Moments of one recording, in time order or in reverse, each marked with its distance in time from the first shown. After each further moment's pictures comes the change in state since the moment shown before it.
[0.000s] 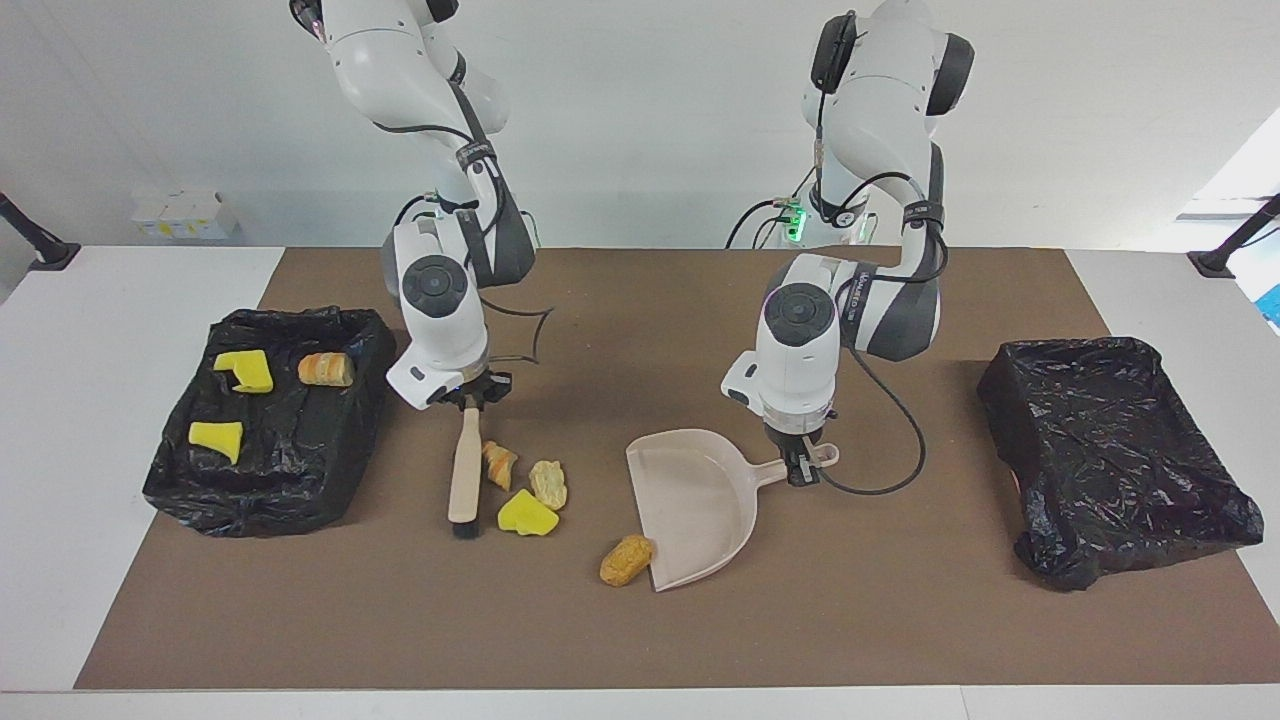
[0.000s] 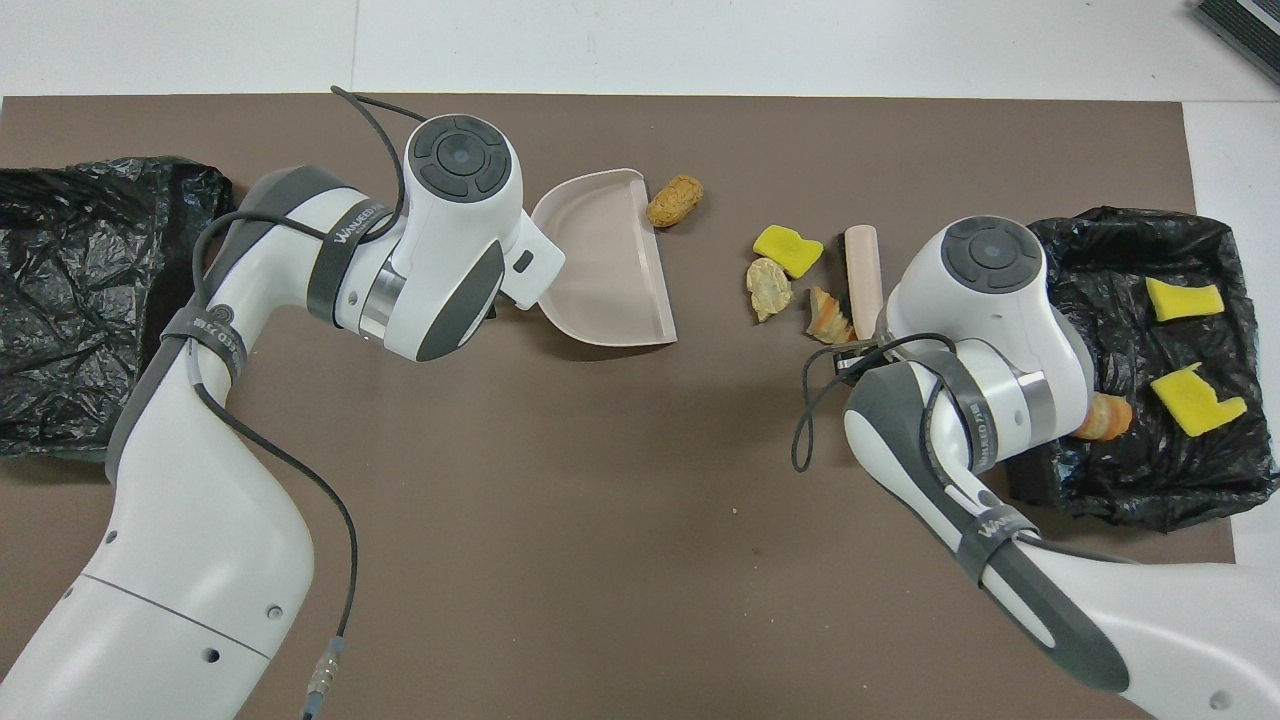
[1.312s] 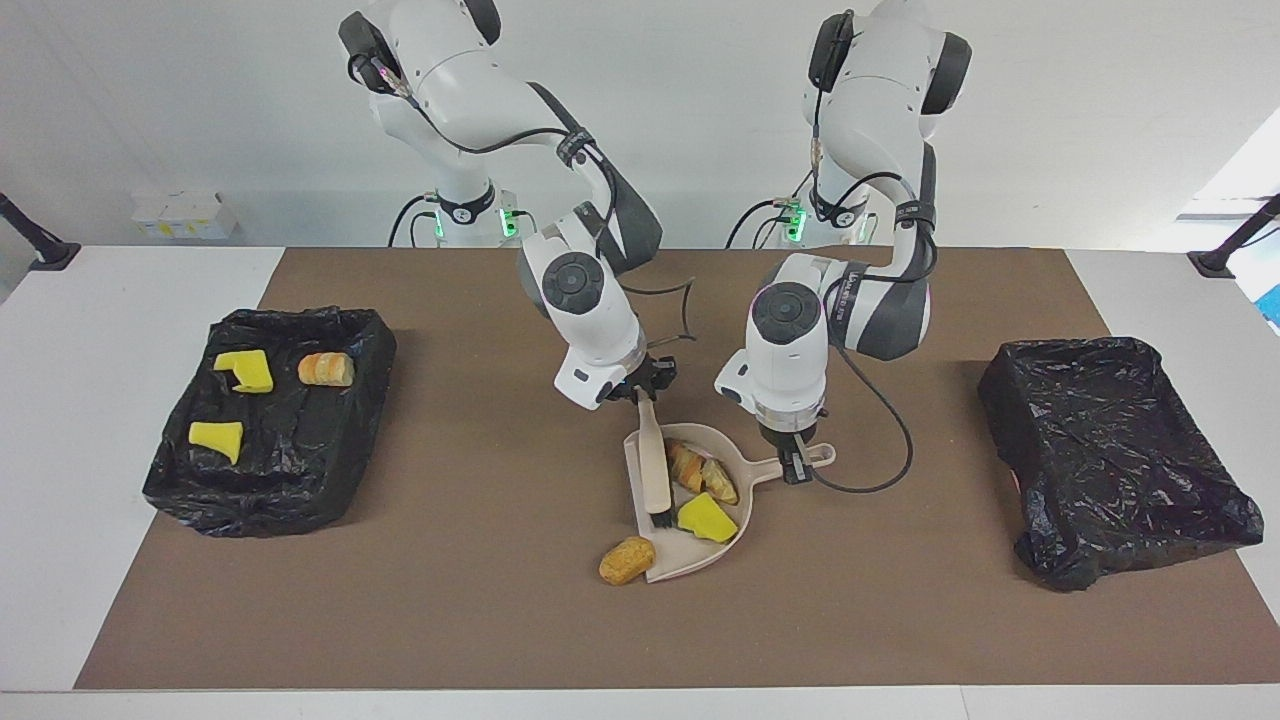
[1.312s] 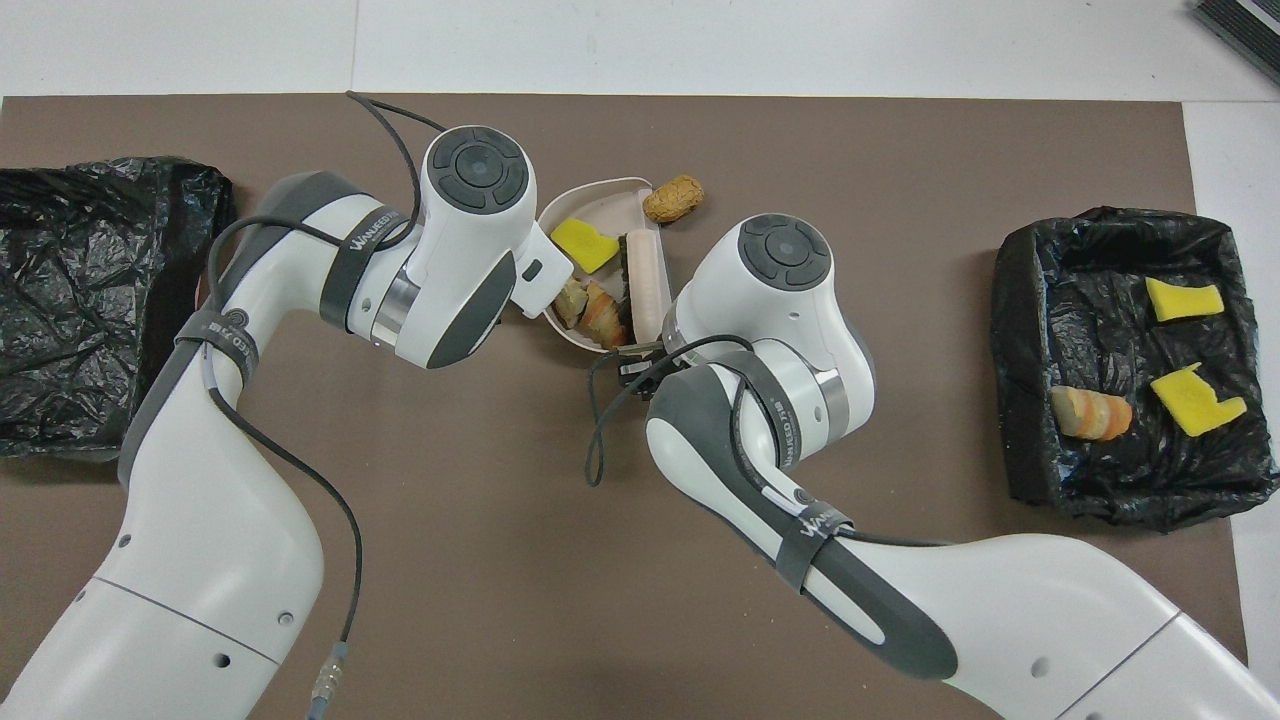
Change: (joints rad) left arm -0.015 -0.004 0.004 -0.020 0.017 0.010 -0.008; right arm 0.219 0.176 0.036 0.271 0.304 0.016 0.057
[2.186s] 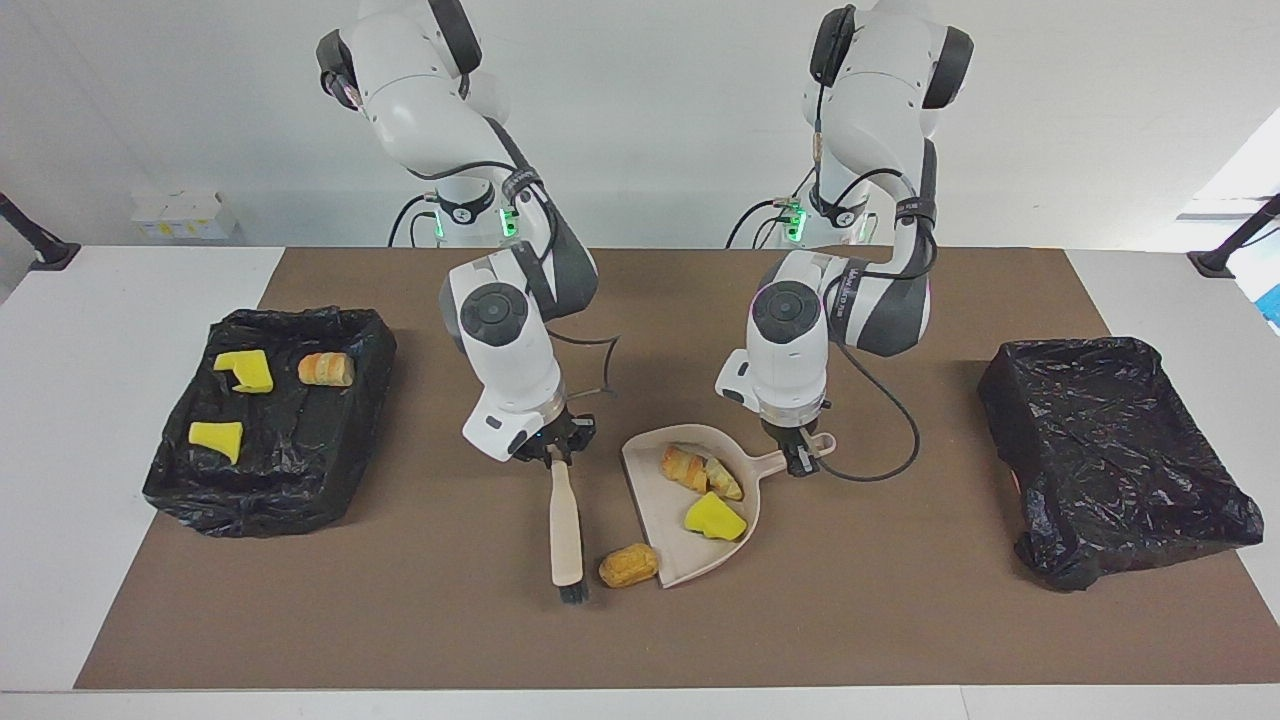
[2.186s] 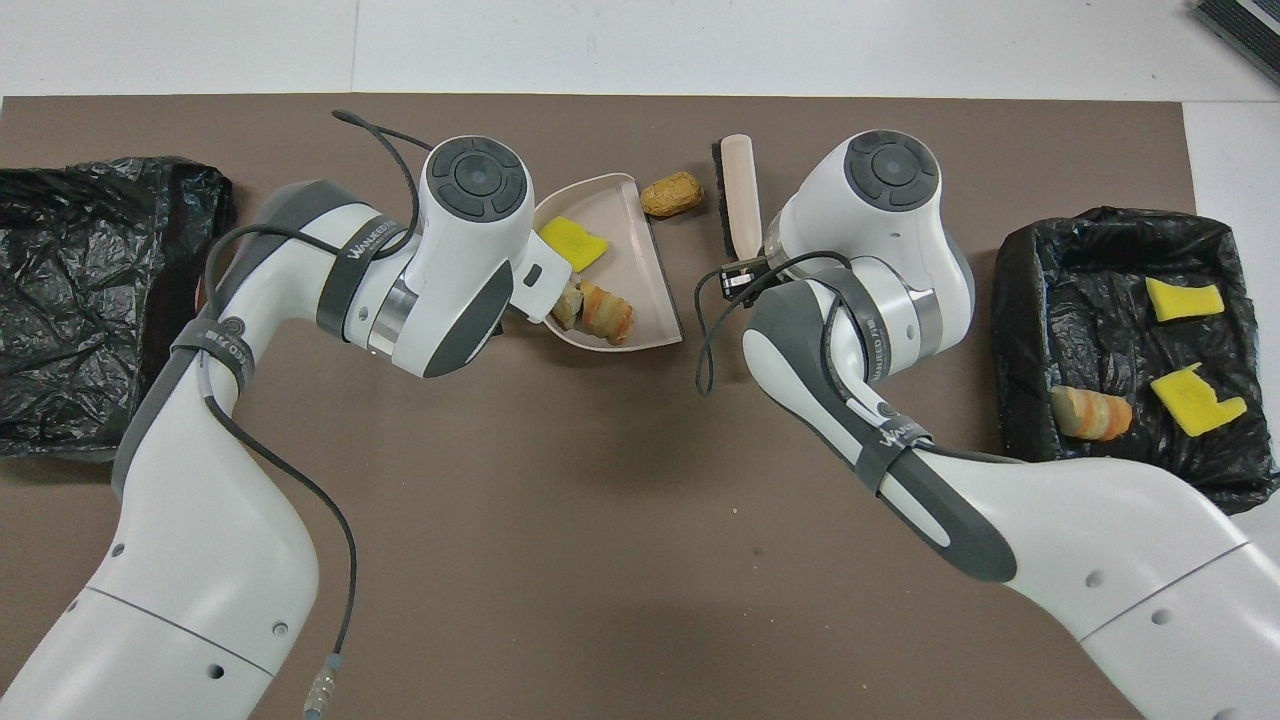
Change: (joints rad) left arm -0.005 -0.026 0.001 -0.035 0.007 -0.042 -0.117; right arm -0.088 0.111 -0.029 0.131 -0.242 0.024 -0.102
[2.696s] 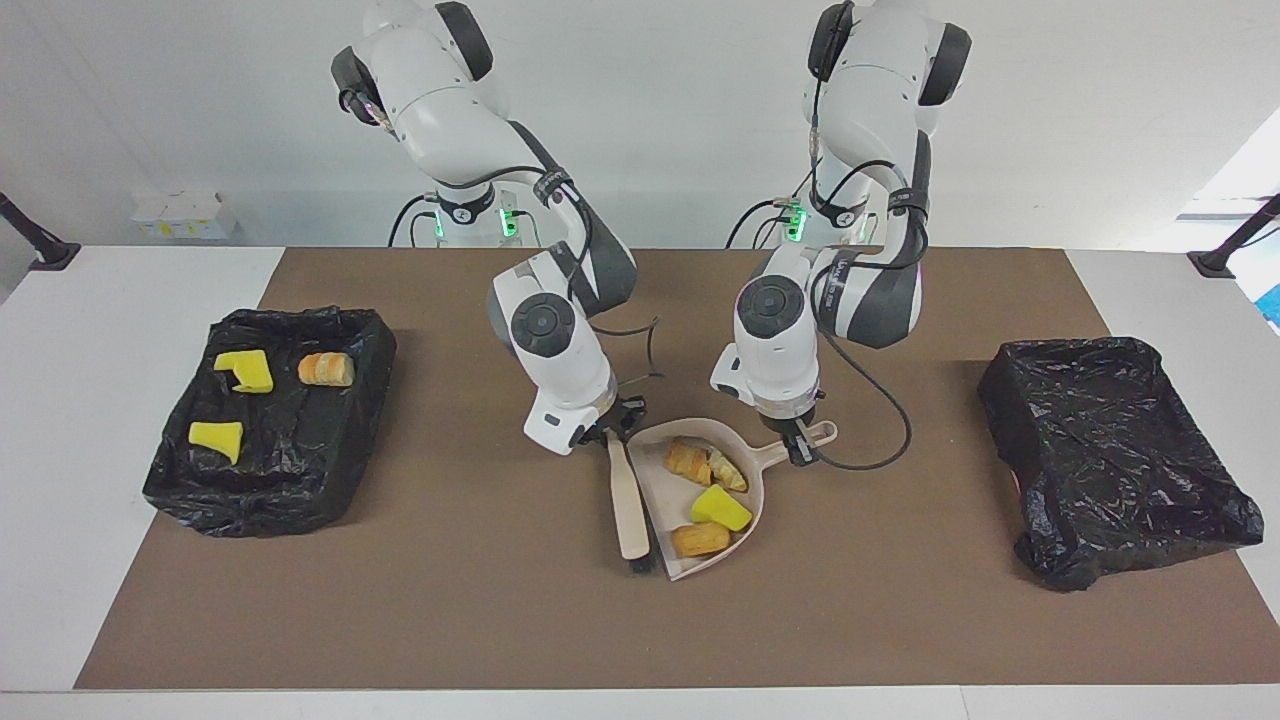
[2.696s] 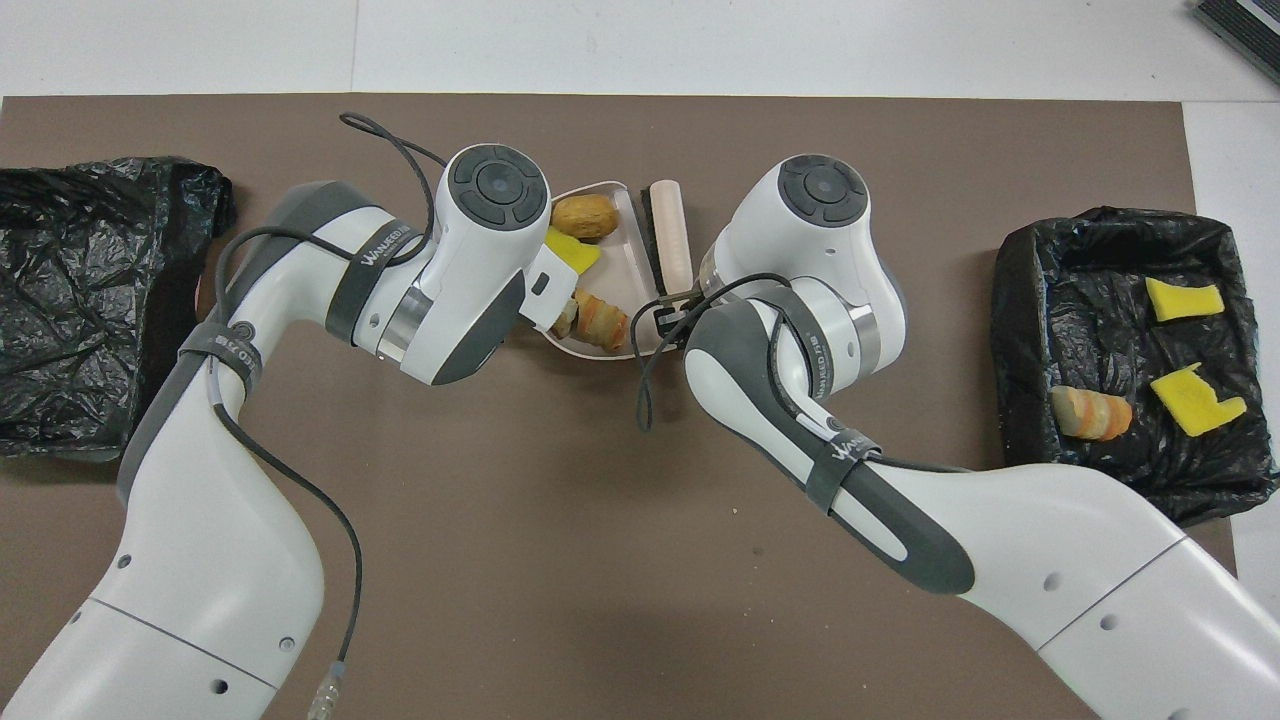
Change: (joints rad) left arm -0.015 -0.009 -0.002 -0.005 0.035 -0.037 -0.046; right arm 0.023 0.011 0.087 -0.004 0.161 -0.075 -0.002
